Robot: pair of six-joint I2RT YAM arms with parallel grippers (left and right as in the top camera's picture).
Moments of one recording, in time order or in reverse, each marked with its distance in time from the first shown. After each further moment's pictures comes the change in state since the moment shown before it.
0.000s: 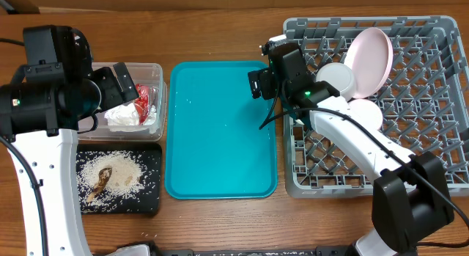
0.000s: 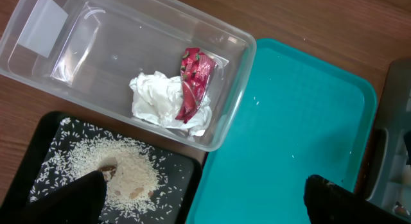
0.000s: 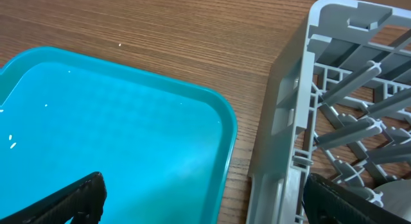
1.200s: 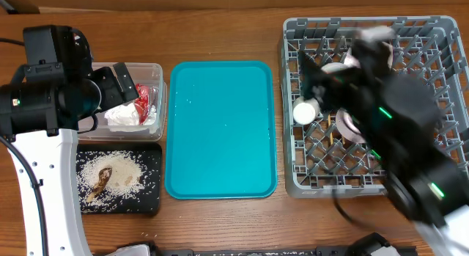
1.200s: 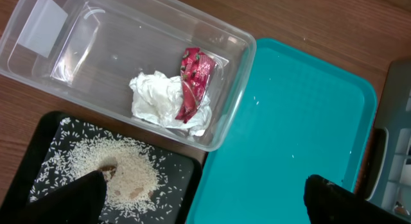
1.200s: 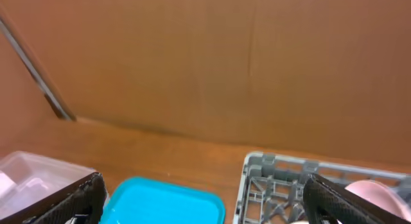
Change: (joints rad) left arm 0.000 0.000 0.000 0.000 0.000 0.000; right arm -0.030 -0.756 -0.006 -0.157 -0.014 0.008
